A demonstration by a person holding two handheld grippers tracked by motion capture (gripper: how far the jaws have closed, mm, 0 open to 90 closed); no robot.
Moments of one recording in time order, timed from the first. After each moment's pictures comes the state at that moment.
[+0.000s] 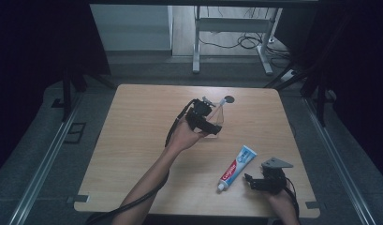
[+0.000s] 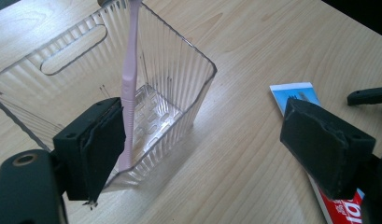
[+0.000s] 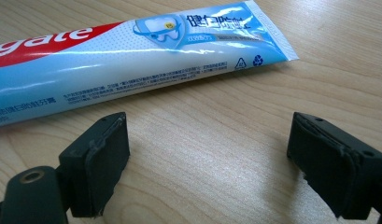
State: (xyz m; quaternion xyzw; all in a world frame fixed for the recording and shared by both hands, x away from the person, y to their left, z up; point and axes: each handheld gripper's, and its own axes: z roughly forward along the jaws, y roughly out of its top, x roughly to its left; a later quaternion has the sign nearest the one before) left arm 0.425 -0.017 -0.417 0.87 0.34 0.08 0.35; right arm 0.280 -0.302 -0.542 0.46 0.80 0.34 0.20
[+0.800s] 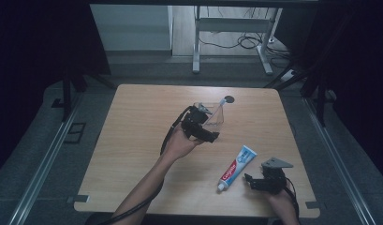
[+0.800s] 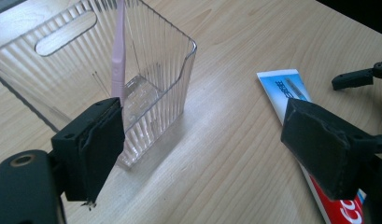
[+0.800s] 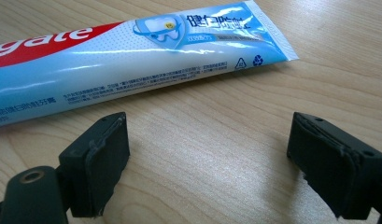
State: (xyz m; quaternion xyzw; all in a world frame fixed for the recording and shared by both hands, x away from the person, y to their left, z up) left arm 0.398 -0.003 -0.420 0.87 0.32 0.10 0.36; right arm 0.280 -0.302 -0.542 0.46 0.80 0.34 0.20
